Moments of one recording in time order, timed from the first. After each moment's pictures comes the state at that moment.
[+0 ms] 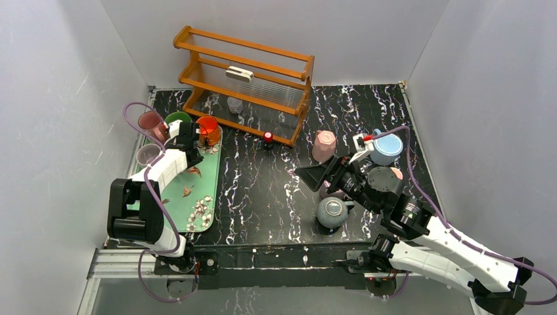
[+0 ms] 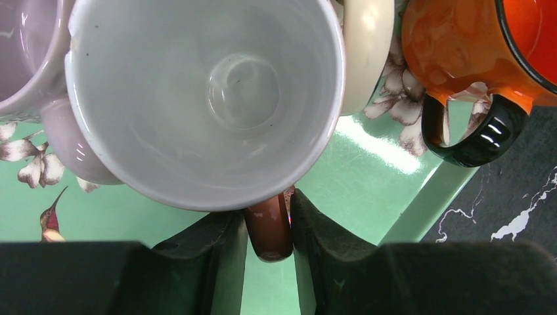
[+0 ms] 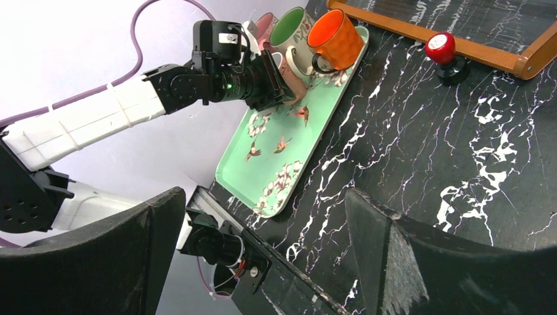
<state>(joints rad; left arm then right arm) -0.11 1.50 0.90 -0.39 -0.46 -0.51 1.02 0.64 0.76 -0.19 0.19 0.79</state>
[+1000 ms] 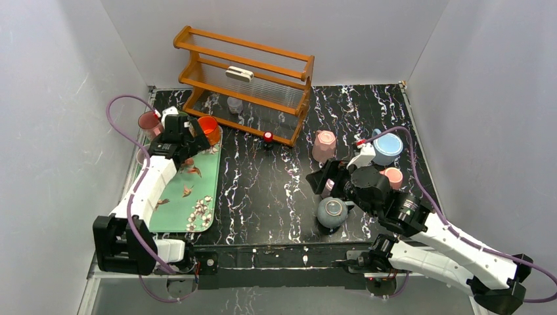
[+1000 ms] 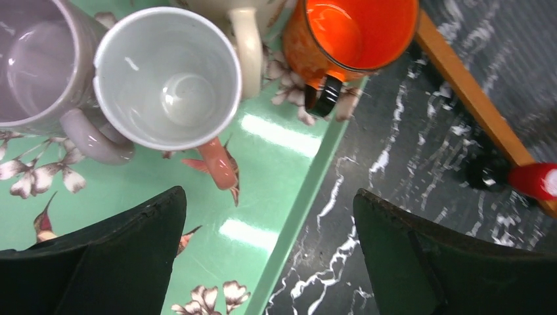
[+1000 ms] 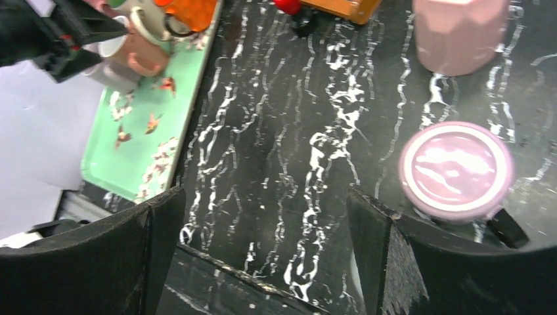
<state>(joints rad) -0.10 1.28 0.98 -0.51 -0.30 -0.48 1.02 0.68 0.79 -0.51 0.38 0.76</state>
